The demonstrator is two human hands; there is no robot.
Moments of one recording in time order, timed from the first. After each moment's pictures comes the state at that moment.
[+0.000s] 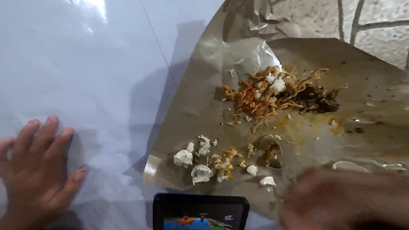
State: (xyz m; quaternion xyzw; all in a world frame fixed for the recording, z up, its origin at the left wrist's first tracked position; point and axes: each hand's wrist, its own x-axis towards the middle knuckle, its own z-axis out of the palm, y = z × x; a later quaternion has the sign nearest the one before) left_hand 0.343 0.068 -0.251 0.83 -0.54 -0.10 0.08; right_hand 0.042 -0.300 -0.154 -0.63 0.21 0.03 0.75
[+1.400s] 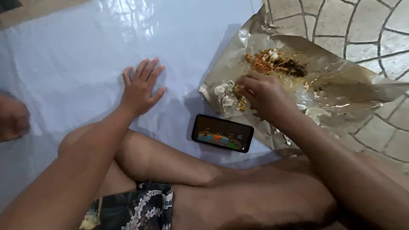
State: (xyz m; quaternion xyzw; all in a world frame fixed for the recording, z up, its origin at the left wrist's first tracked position) left_hand 0.333 0.043 -0.239 0.84 -0.53 -0.09 0.07; right_hand 0.081 -0.244 -0.190 -0.95 0.10 0.03 0.29
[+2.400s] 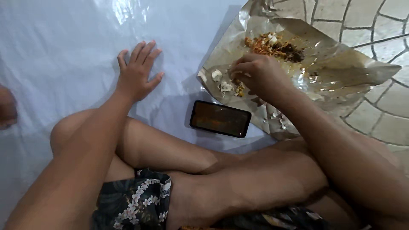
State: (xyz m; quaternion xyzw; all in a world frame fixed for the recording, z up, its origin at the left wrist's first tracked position) left_hand 0.332 0.040 -0.237 0.84 -0.52 -0.09 0.08; right_hand 0.090 -0.250 -0.191 -0.96 0.07 0.05 0.25
